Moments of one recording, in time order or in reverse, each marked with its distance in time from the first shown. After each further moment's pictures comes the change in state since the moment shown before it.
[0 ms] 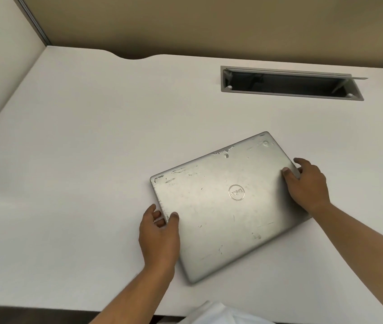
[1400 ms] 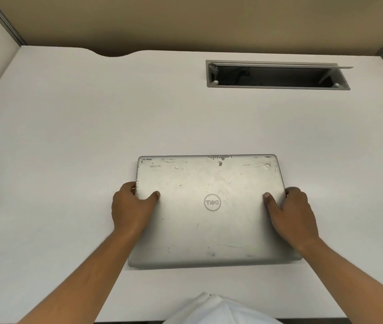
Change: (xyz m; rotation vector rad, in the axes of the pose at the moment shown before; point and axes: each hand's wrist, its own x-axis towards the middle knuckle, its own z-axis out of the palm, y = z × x) left_hand 0.078 0.030 -0.002 0.514 -0.028 0.181; right_hand -0.074 0.019 0.019 -0.085 0.005 0.041
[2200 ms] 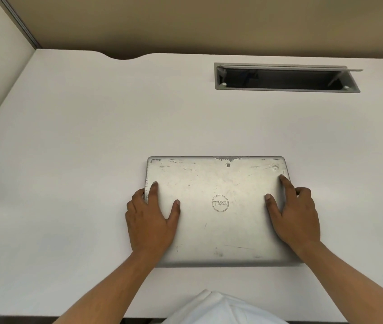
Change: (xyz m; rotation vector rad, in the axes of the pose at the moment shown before) left_hand -0.033 -0.028 0.020 0.418 0.141 0.370; right_hand -0.006 -0.009 0.009 -0.074 0.098 -0.156
